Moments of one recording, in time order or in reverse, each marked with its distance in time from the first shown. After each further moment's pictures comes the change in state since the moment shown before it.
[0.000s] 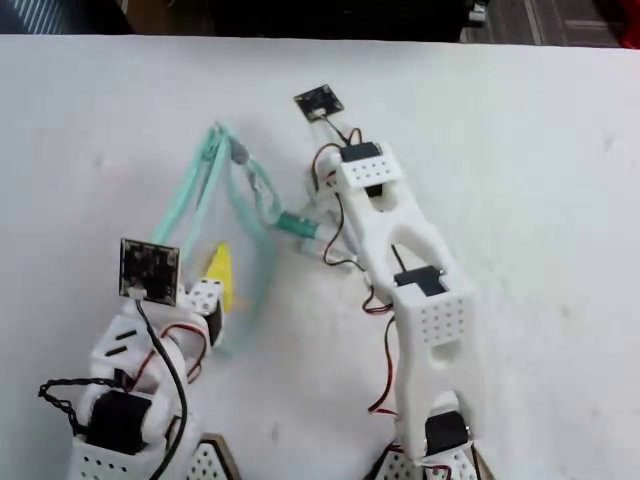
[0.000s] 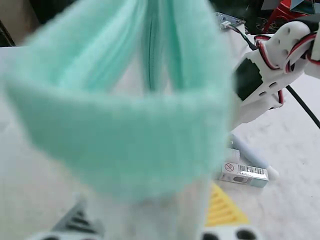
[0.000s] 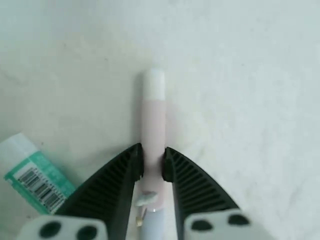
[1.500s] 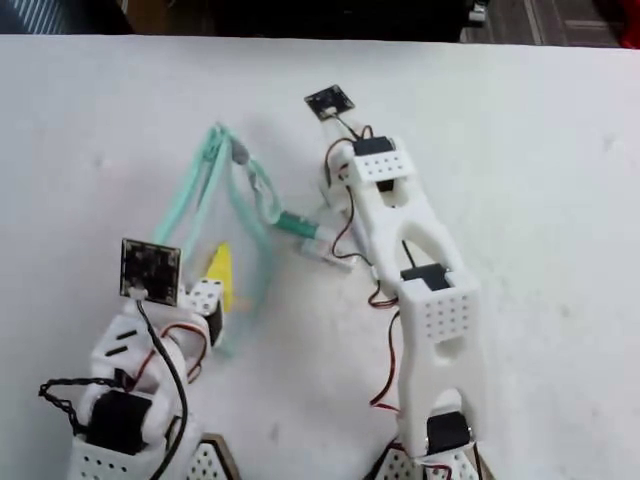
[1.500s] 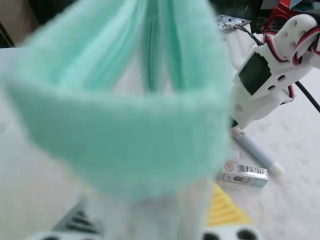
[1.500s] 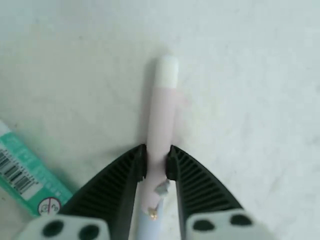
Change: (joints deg) left arm 0.3 0.0 0.0 -0.2 -0.4; right arm 2.8 2.2 -3.3 4.1 4.9
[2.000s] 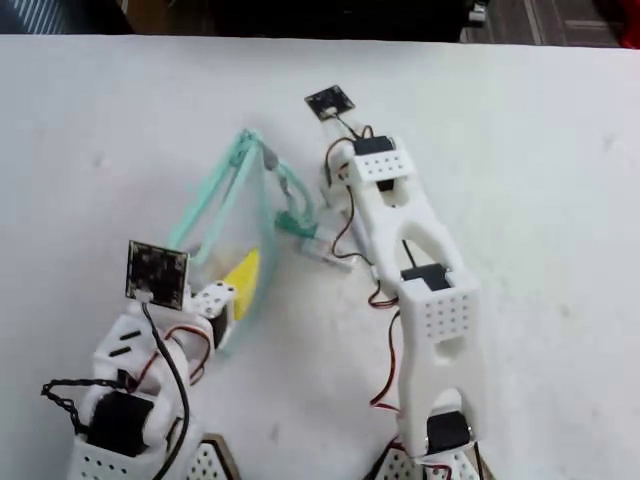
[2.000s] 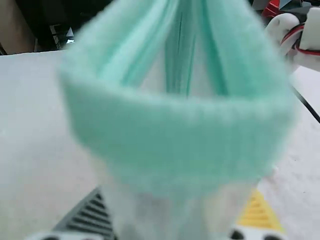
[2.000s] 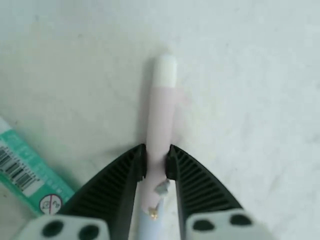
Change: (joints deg) left arm 2.0 -0.5 0.2 -0.2 -0.3; right arm -0.1 -0.7 0.0 1.8 0.0
